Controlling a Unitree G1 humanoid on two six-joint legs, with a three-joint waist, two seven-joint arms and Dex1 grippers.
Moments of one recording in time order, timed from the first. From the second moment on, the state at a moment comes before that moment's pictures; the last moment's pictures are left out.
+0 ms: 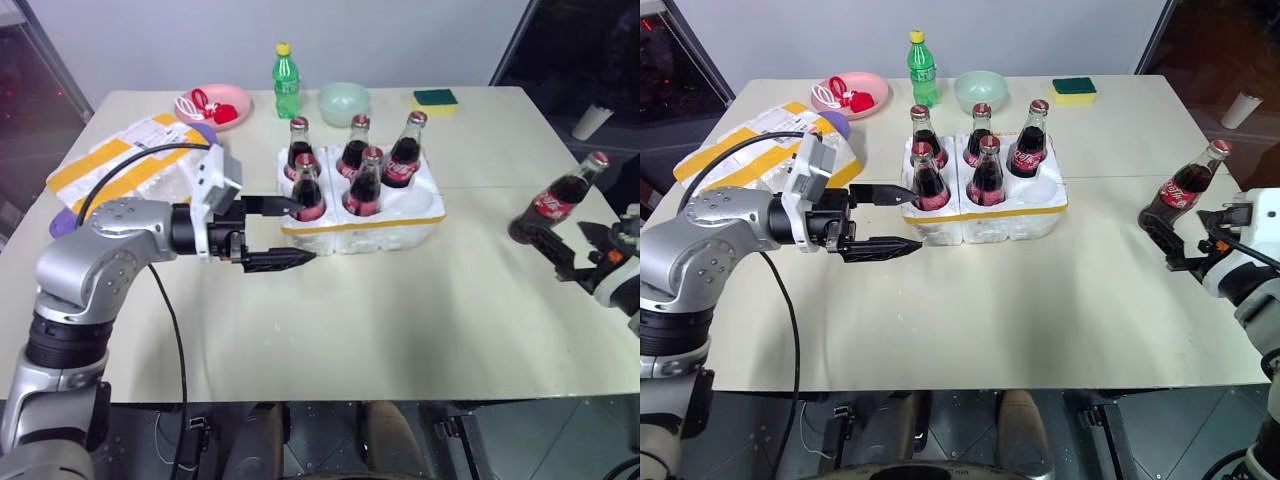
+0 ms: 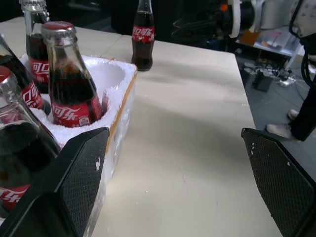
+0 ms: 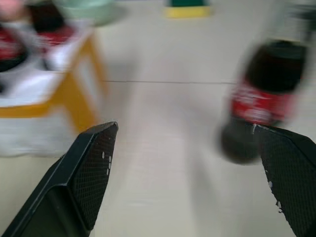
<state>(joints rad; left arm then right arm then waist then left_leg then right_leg) -0.60 0.71 0.00 -0.29 -0.73 0.76 -1.07 -0.06 -0.69 -0.71 -0.41 0.63 0.91 0.33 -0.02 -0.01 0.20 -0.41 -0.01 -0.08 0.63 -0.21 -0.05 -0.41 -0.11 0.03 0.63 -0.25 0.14</state>
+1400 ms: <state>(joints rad) -0.58 0.72 0.05 -0.35 -0.78 0.80 -0.95 -0.76 -0.65 -0.43 -0.03 0.83 0.78 0.54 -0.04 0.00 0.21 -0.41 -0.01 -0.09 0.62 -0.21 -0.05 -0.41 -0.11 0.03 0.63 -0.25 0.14</state>
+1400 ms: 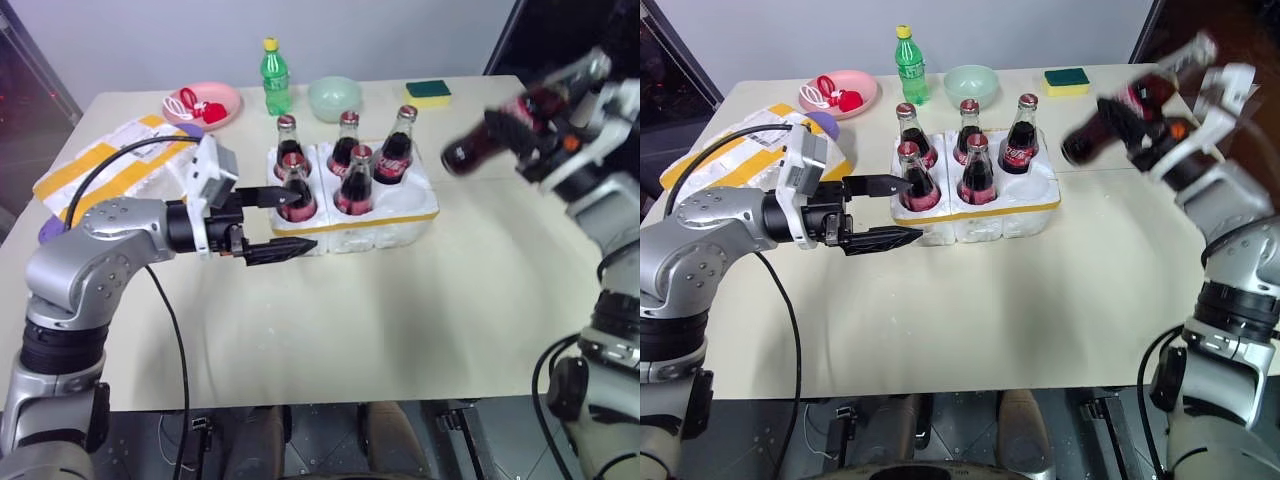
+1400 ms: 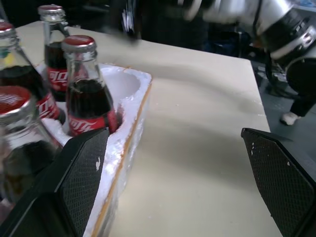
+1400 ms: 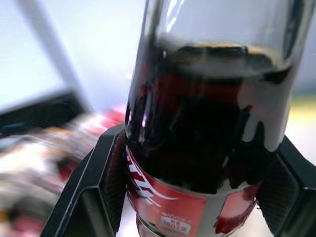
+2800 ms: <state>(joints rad) -0.11 1.01 0.35 -0.15 -0.20 0.35 -0.71 -0.50 -0.97 -0.48 -0.20 0.79 1.01 0.89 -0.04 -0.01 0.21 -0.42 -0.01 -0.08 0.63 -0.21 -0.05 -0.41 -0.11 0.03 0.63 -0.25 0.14</state>
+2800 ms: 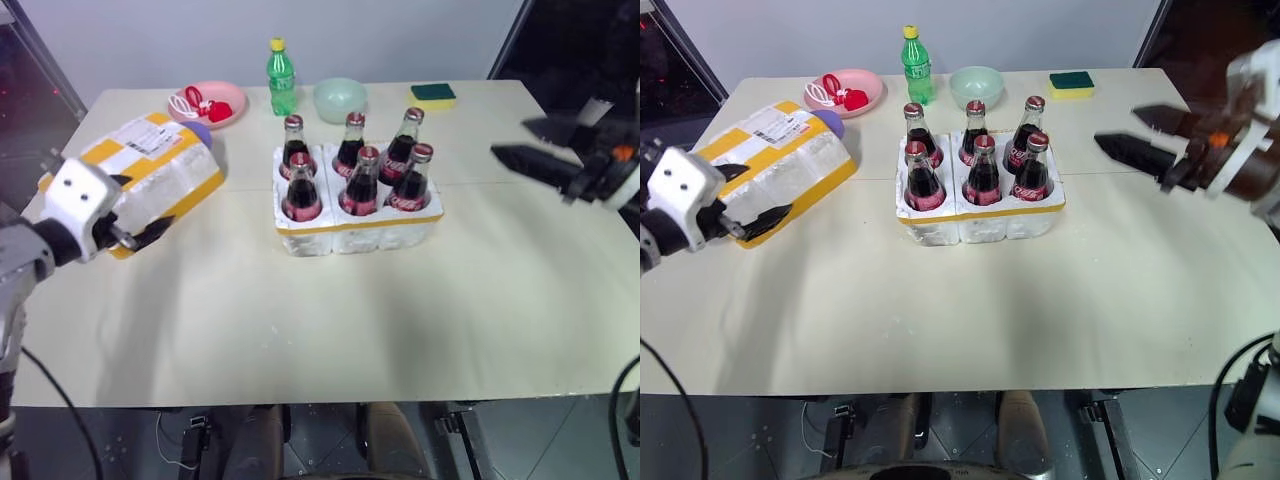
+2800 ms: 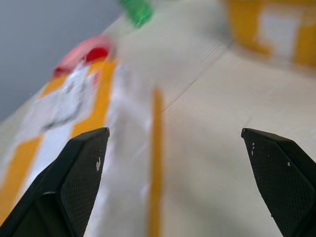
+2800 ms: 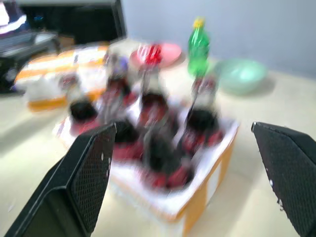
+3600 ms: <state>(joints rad) -0.49 0.90 -0.03 0.73 0.37 -0.01 -0.21 -0.28 -1.12 -0.68 -0.45 1.04 1.04 1.01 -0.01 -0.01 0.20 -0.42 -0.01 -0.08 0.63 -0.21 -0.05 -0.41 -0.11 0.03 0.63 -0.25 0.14</state>
